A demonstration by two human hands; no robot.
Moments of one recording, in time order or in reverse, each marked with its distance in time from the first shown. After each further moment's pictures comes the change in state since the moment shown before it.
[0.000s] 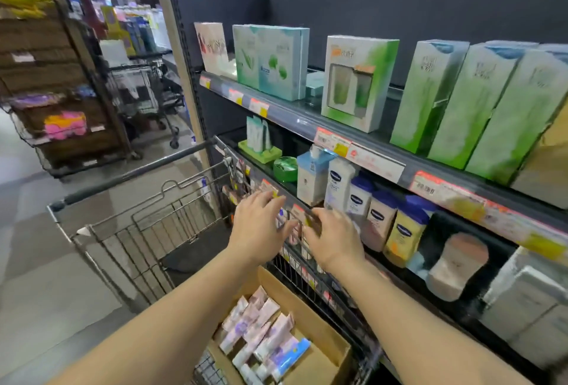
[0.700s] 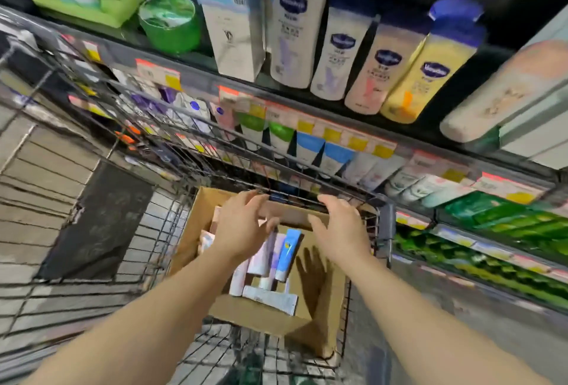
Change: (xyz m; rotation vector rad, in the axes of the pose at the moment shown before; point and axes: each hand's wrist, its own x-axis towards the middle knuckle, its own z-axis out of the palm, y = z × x) left_hand -0.010 -0.105 0.269 -0.278 -0.587 0.290; right_hand -0.048 0.081 0.205 0.067 -0.122 0.754
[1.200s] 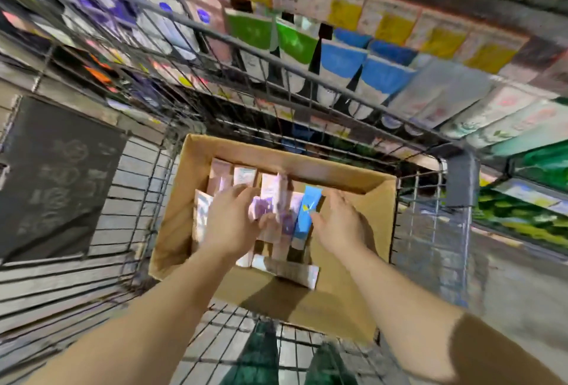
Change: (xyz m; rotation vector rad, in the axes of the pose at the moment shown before) left_hand -0.017 -0.075 0.106 -0.019 -0.116 -0.167; right_hand 0.035 0.059 0.161 -0.012 -0.198 0.247
